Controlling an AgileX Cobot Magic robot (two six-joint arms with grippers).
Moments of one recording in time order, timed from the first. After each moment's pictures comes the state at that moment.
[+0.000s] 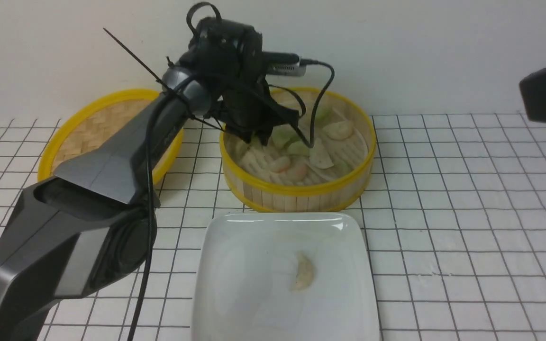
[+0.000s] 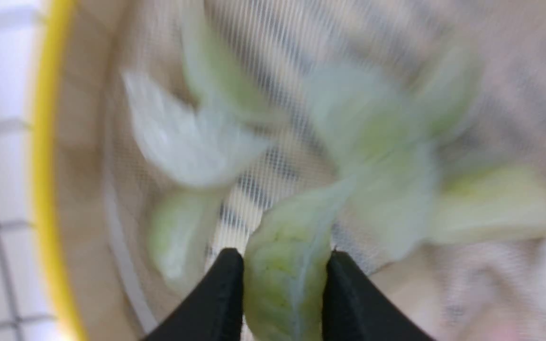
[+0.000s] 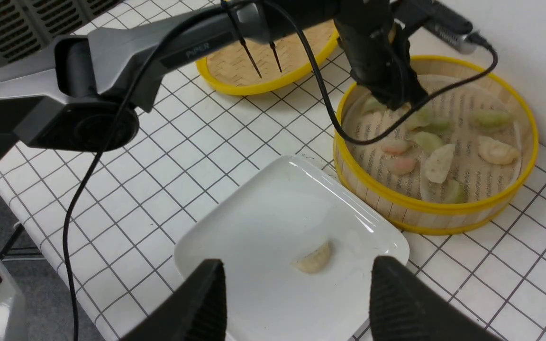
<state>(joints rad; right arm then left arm) 0.58 1.00 -1.50 0.22 1.28 -0.13 -0.41 2.57 -2.66 0.03 1.24 -0.23</state>
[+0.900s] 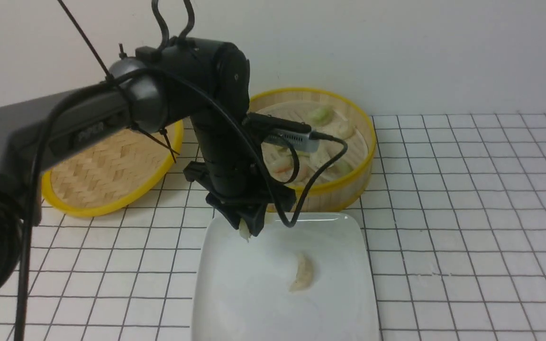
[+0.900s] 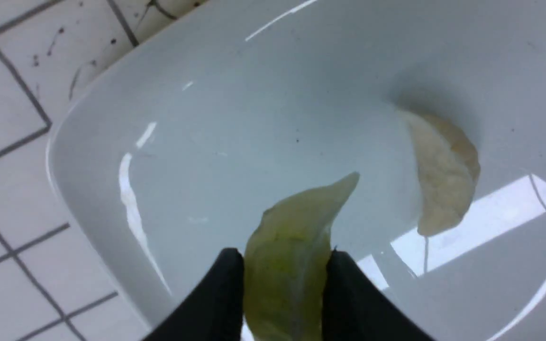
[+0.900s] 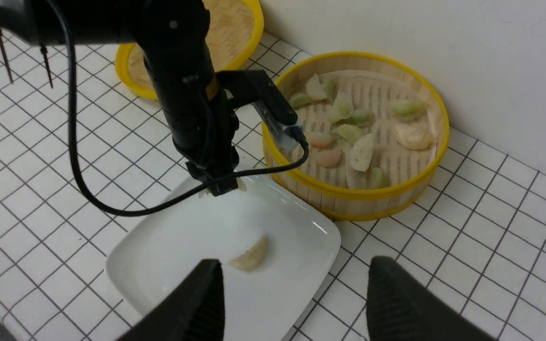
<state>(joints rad) 0.58 0.97 -1.50 0.05 1.28 -0.03 -0.49 2.06 -1.69 -0.16 1.20 0.01</state>
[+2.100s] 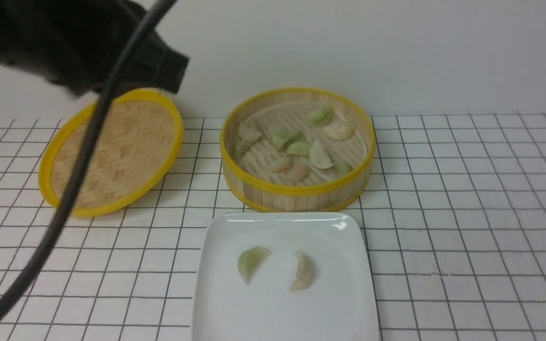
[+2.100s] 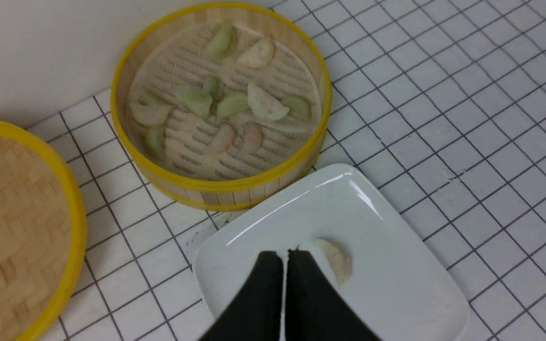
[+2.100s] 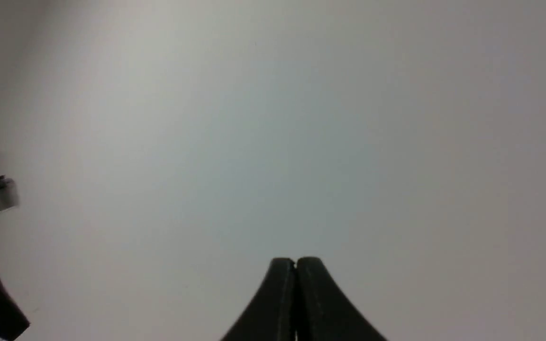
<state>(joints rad) 0.58 -0.02 -0.57 -0.79 0.26 0.71 -0.52 1.13 -1.36 -0.09 0.95 0.04</state>
